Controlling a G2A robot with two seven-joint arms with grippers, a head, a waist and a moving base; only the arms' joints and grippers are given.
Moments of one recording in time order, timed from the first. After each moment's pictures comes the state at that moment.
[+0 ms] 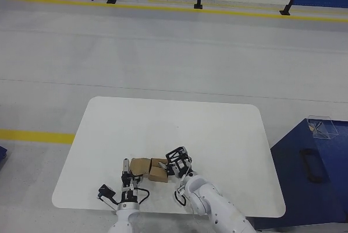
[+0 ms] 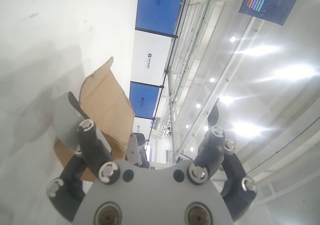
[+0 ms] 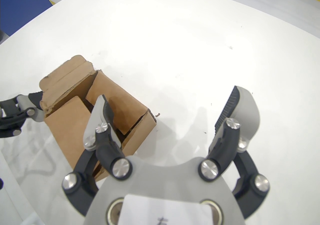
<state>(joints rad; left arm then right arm) 1.53 -1.48 -1.18 -1.42 -0.23 -0.47 0.34 -1.16 -1.39 0.89 -1.30 -1.29 0.08 0.12</state>
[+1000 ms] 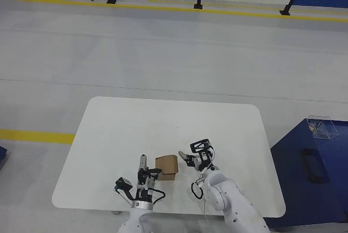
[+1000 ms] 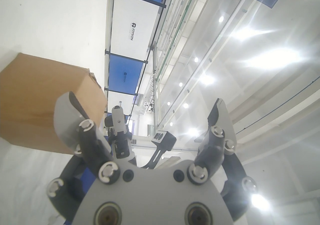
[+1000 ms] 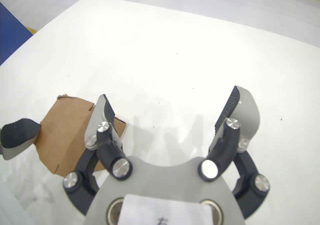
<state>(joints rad) 1.51 -1.51 -1.08 -1.48 -0.27 -0.45 0.23 -1.27 -1.35 1.14 -1.45 -1.27 0.02 0.21</state>
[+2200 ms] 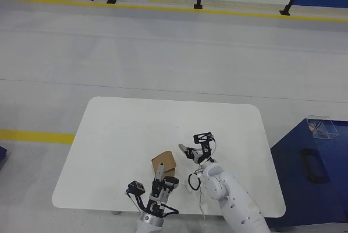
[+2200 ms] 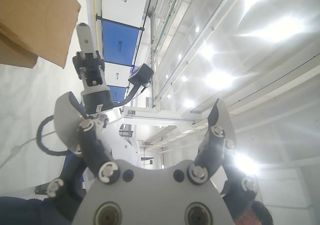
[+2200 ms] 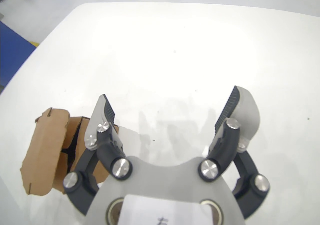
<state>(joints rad) 1.65 -1.50 -1.04 -1.68 -0.18 -0.40 0.09 -1.15 -1.39 1.12 -1.29 -1.10 0.04 0.14</state>
